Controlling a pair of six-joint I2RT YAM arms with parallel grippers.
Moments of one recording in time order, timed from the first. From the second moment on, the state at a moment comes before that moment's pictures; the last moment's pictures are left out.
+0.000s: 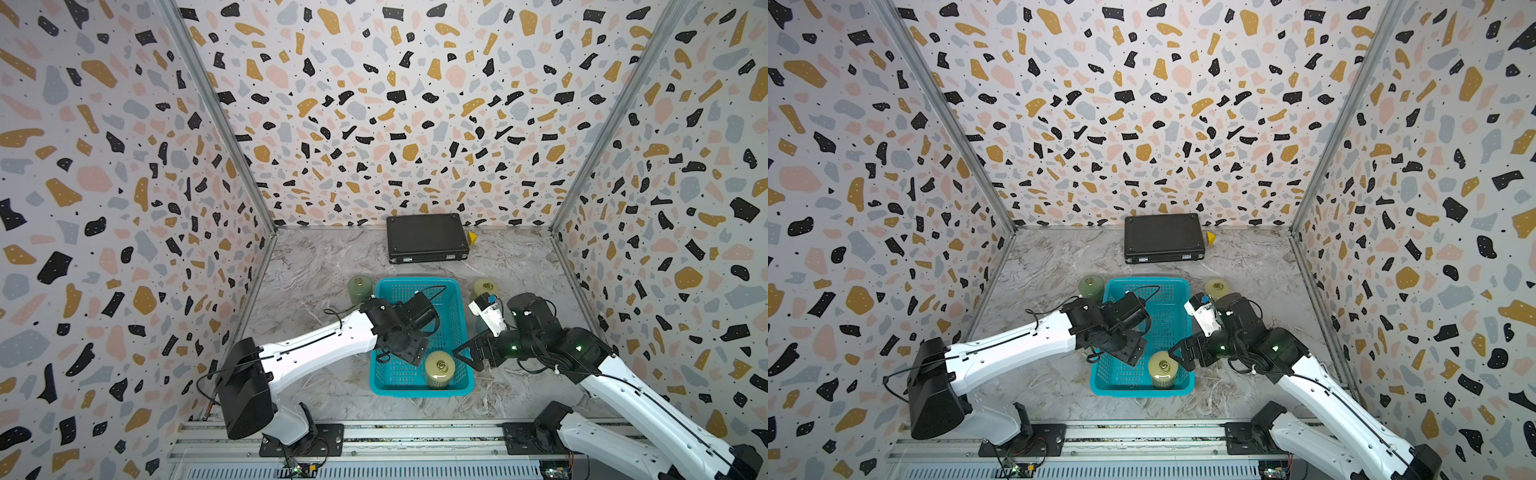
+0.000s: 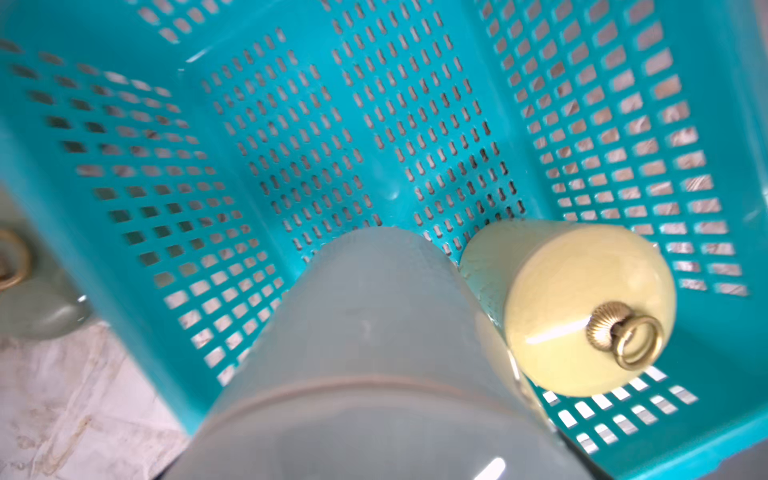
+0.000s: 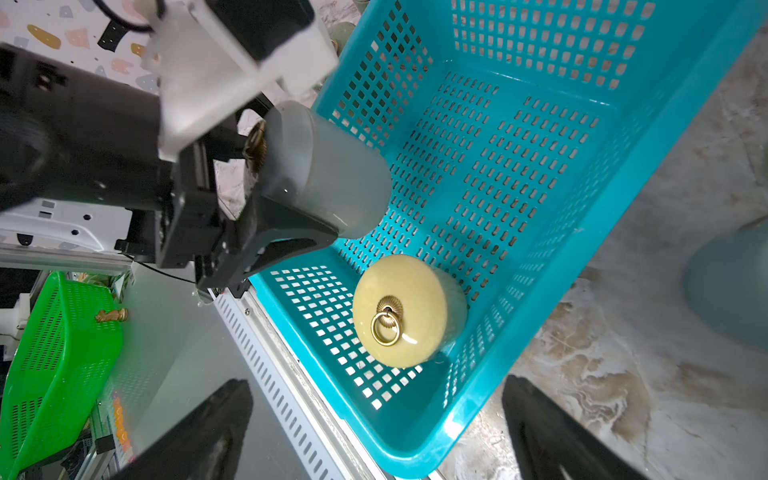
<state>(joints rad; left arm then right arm) -0.98 1.47 1.24 -1.04 -0.12 -0.49 0.69 0.87 0.87 -0.81 -0.43 0.31</state>
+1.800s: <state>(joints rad) -0.67 1.27 0.81 -0.91 -0.09 -0.64 0.90 1.14 1.01 -0.64 -0.39 0.31</state>
